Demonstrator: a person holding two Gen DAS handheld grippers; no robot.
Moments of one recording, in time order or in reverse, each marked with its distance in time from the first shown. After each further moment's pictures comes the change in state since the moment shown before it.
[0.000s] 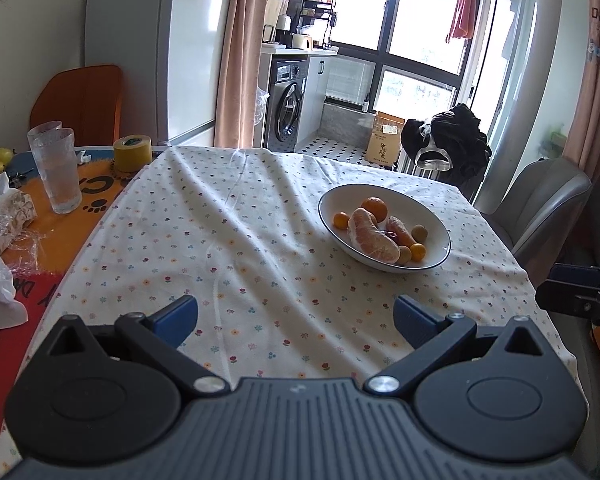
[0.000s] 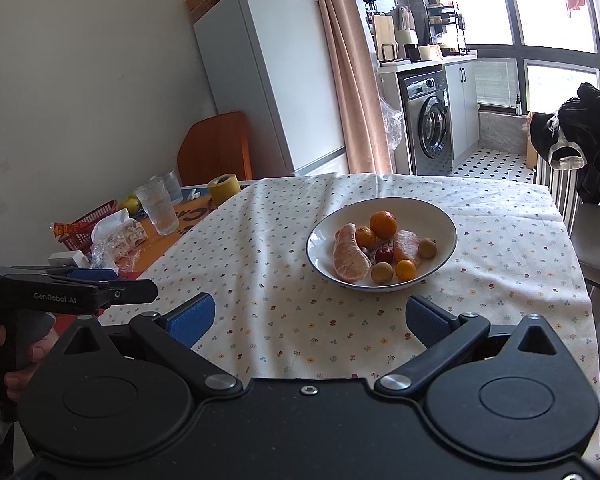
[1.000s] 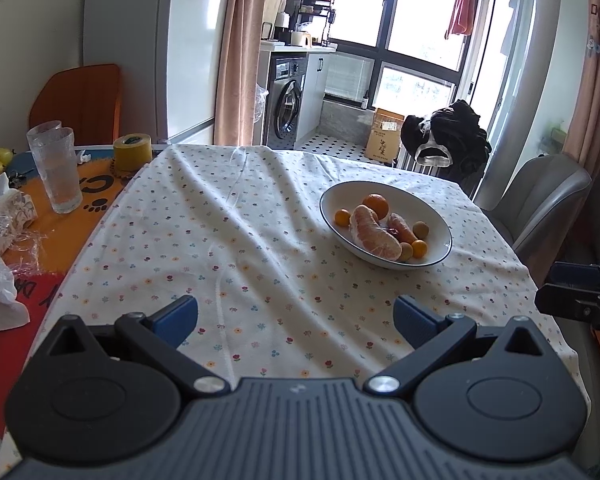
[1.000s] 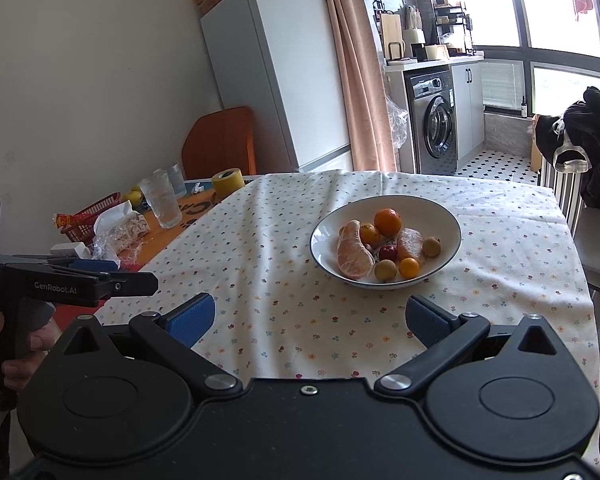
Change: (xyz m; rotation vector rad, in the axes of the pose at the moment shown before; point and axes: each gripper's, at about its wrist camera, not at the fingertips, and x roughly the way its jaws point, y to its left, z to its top) left arm 0.000 0.004 0.000 0.005 0.007 0.001; right arm 0.001 0.002 -0.002 -0.021 0.008 0.009
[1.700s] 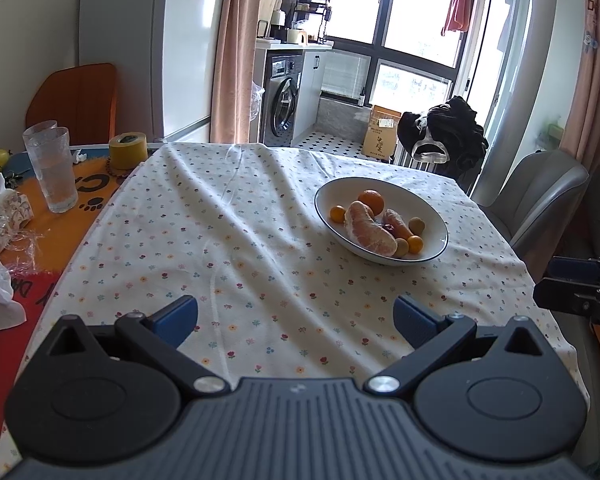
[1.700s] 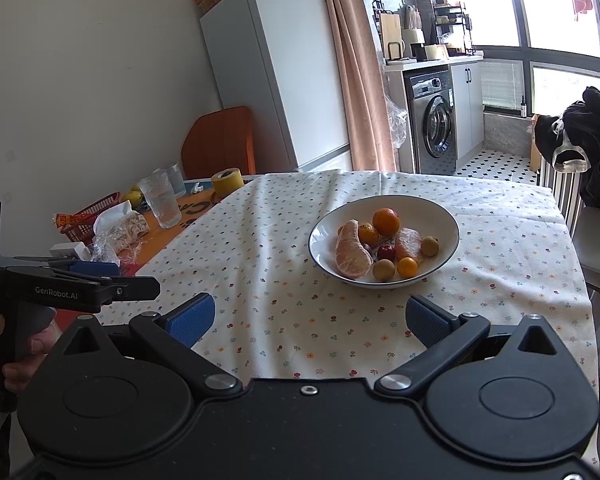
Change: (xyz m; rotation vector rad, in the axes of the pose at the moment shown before) left arm 0.001 -0.005 -0.002 0.007 0.007 -0.005; right arm 0.000 -0.001 0.000 -0.001 0.001 -0.001
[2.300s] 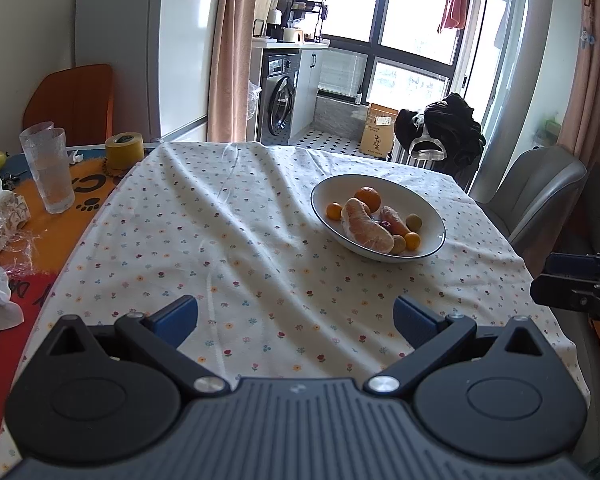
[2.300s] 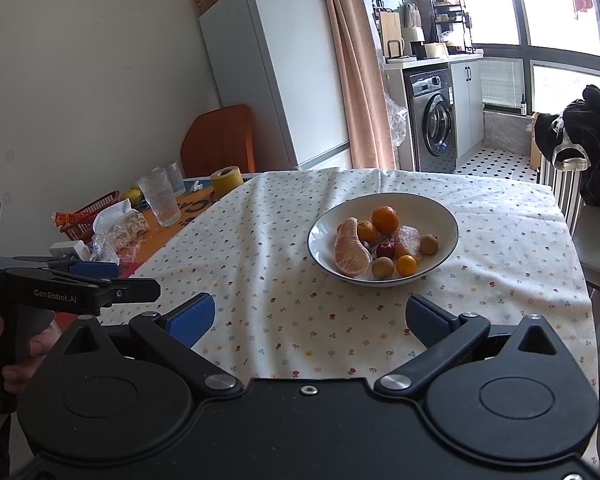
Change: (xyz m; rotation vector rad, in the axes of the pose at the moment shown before) left arm 0.001 -0.006 -0.003 0.010 0.004 -0.006; right arm 0.000 -0.002 -0.001 0.000 0.004 -0.001
